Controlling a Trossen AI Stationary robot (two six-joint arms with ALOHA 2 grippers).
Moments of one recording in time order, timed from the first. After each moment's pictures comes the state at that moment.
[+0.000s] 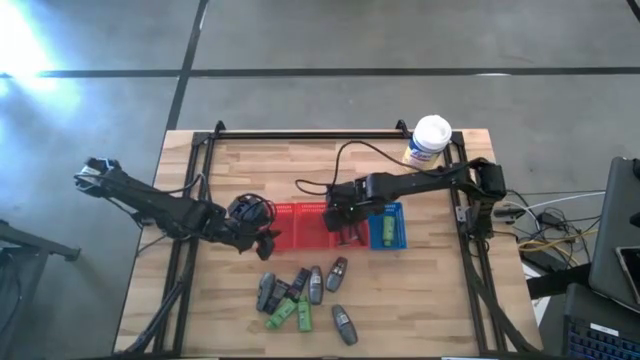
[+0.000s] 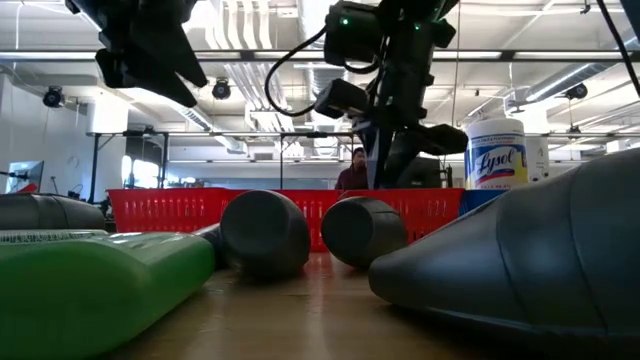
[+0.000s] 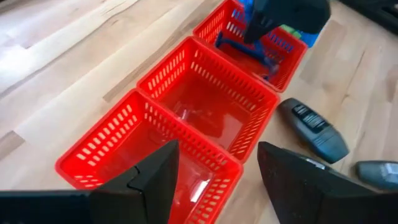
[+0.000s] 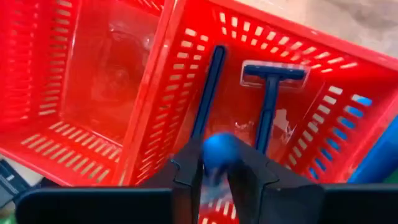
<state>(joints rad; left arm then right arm) -0.36 1.12 0.86 -0.60 -0.52 -0.88 -0.06 1.87 1.38 -0.81 -0.03 1.18</state>
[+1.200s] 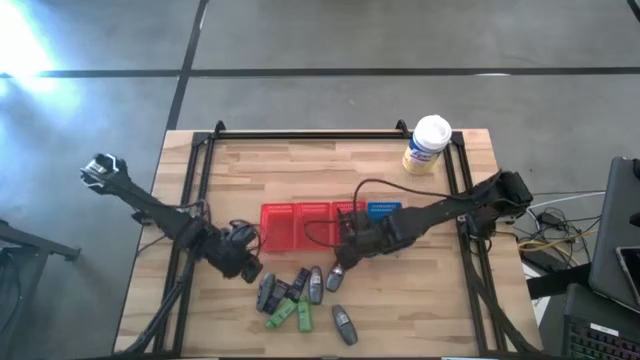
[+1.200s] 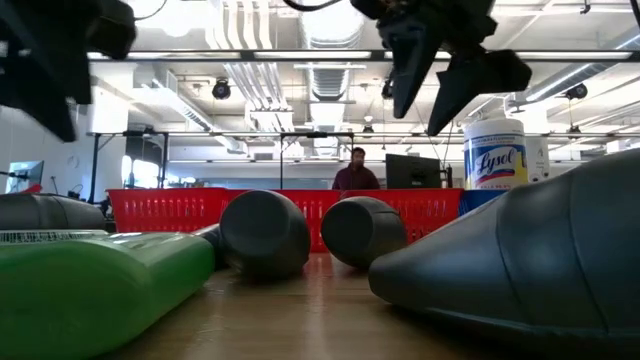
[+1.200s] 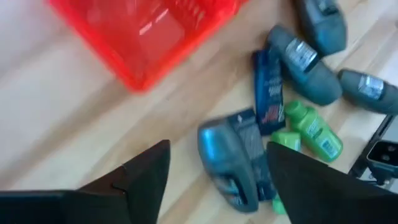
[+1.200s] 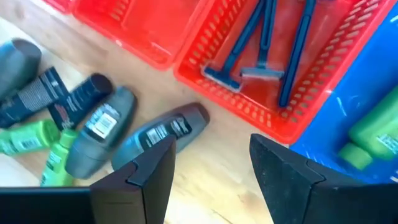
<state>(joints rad) -0.58 1.15 0.81 -0.72 -0.24 -1.44 0.29 1.73 1.38 -0.89 0.19 1.34</state>
